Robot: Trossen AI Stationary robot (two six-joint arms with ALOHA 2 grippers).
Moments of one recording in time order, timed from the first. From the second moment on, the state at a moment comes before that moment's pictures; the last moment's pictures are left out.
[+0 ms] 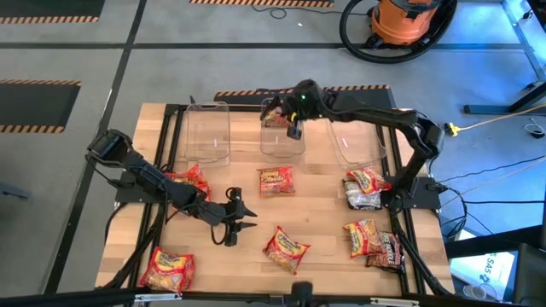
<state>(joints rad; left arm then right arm) -0.48 1.47 0.62 0.35 -0.38 -0.31 -0.48 1.75 1.43 -0.37 -0.06 -0.42</state>
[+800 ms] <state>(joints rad) -0.47 1.47 0.62 0.35 -0.41 -0.31 -0.57 2.00 1.43 -0.34 -0.03 -0.58</state>
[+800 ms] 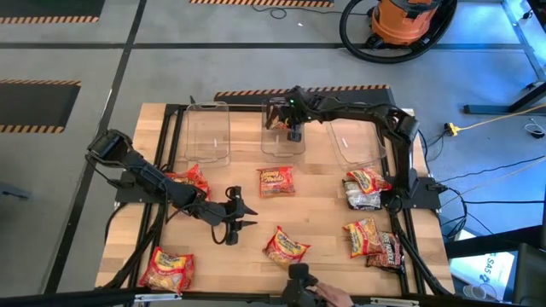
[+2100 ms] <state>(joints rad) -0.49 1.47 0.62 0.38 -0.46 -0.38 0.16 1.31 1.28 -1.15 0.00 0.40</state>
